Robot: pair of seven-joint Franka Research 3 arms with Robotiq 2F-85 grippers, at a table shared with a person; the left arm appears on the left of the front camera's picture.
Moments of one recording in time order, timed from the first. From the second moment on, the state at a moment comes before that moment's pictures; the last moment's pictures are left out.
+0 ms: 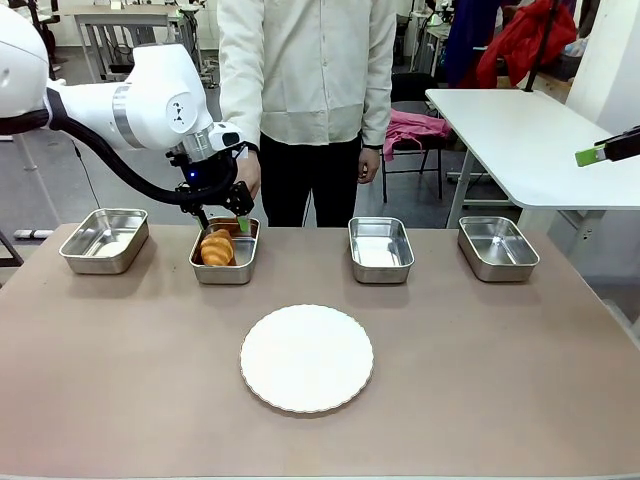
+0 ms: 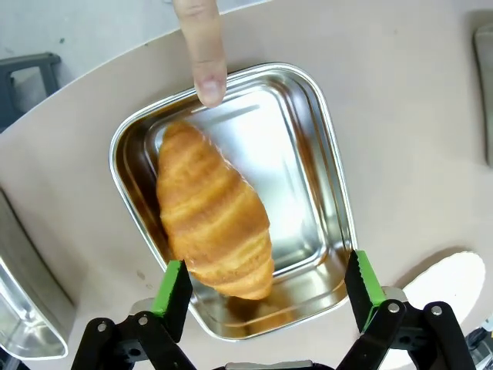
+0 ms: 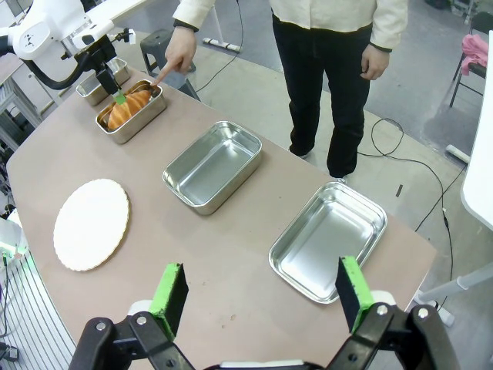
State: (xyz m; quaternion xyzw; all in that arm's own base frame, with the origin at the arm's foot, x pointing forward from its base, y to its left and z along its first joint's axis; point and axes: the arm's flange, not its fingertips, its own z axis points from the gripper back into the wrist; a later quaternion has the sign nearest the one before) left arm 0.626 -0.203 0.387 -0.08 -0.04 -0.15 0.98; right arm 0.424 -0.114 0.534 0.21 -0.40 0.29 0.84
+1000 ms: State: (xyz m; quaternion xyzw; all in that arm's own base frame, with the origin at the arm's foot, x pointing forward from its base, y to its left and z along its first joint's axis) left arm 0.447 -0.156 0.463 -0.11 -0.11 -0.14 0.98; right arm 0.424 -0.114 0.534 0.21 -0.40 0.29 0.84
